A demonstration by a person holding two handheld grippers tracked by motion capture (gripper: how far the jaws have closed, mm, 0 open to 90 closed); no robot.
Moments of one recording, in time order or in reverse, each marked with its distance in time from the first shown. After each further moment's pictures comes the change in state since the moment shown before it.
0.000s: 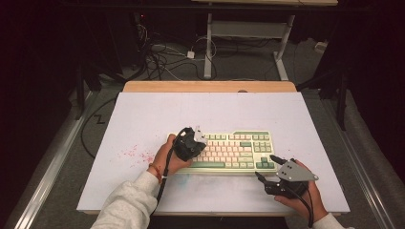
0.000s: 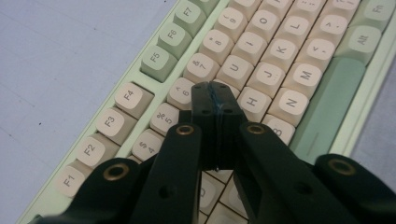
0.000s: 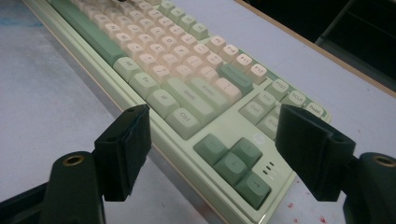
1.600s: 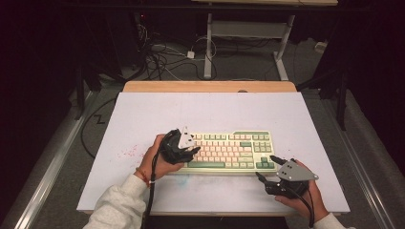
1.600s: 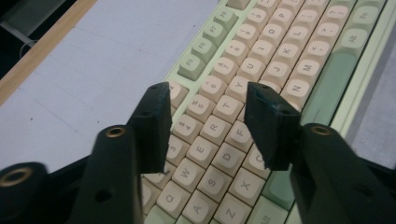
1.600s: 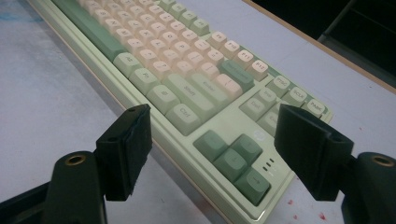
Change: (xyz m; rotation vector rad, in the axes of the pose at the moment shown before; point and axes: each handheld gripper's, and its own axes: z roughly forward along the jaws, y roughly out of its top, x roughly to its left) left arm -0.002 -0.028 -0.039 -0.149 0.119 0.049; right arm -0.001 0.000 0.000 0.014 0.006 -0.005
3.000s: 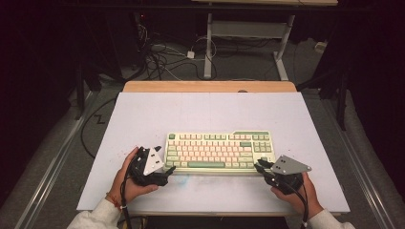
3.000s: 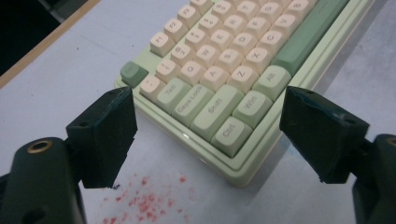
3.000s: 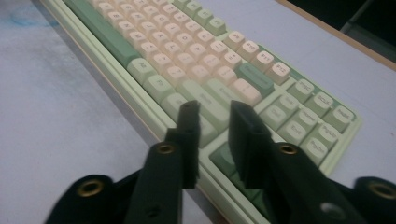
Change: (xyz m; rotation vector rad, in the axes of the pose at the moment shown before) left arm -0.013 -0.086 -0.047 -0.025 0.109 -0.067; right arm -0.001 0.016 0.014 0.047 0.083 0.015
